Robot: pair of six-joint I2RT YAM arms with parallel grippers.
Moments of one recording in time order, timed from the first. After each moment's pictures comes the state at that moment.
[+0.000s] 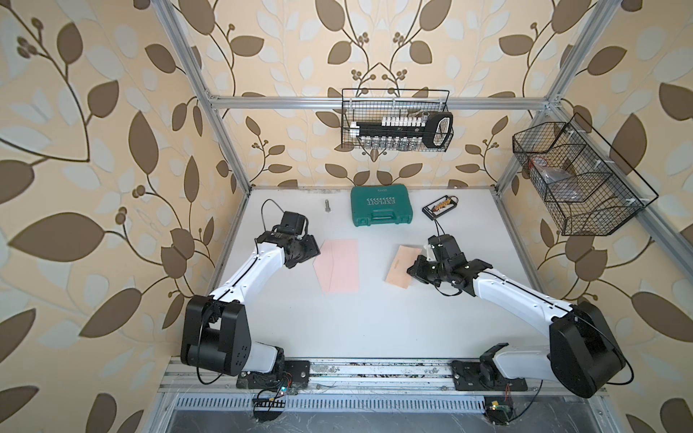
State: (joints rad) left arm -0.13 1.39 0.97 -0.68 0.07 -0.66; right arm 0.46 1.34 0.77 -0.32 -0.23 0.85
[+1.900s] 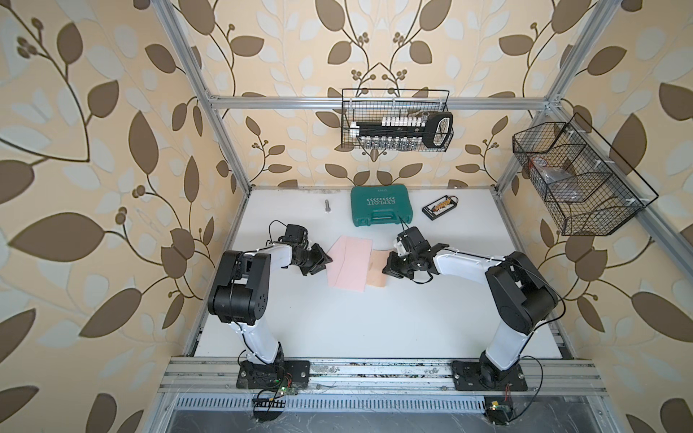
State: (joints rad) left arm -0.08 1.76 0.90 -0.26 0.57 -0.74; right arm 0.54 1.79 1.02 -0.25 -0.33 0.83
